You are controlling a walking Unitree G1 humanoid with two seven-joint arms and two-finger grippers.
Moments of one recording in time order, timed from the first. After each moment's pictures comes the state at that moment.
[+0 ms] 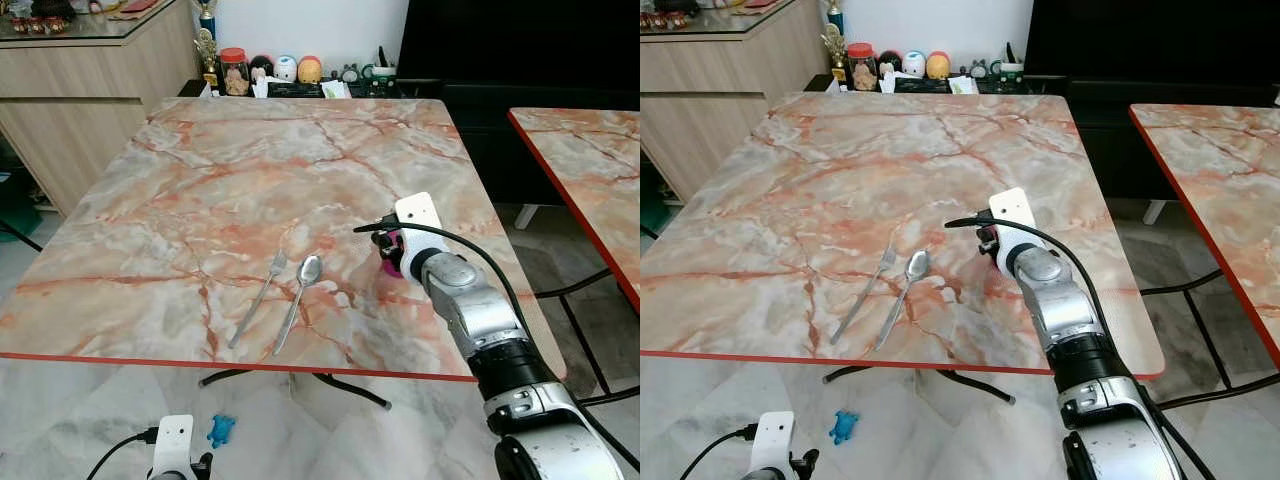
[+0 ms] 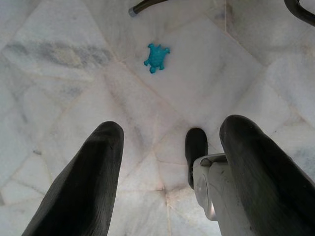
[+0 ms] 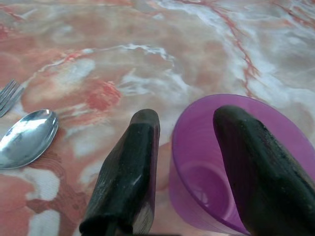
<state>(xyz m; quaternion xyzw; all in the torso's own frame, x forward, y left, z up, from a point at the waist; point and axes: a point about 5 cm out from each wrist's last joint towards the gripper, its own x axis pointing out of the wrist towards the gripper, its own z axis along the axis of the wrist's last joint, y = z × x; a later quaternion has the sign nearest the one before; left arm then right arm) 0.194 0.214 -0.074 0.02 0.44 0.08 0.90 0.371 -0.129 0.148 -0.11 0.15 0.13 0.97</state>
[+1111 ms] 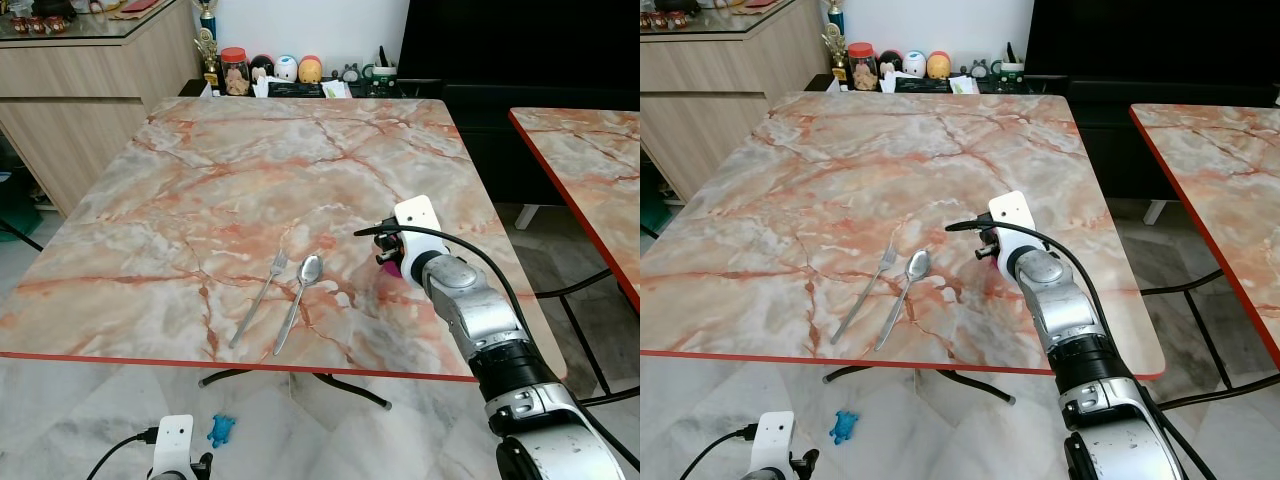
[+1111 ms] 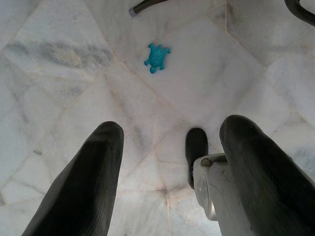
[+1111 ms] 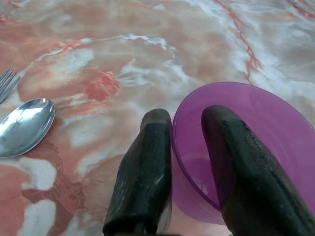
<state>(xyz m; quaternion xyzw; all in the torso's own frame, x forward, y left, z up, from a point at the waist) 0.194 0.215 -0.074 0.02 0.44 0.08 0.90 0.371 -0.133 0.144 -0.12 0.17 0.14 0.97</state>
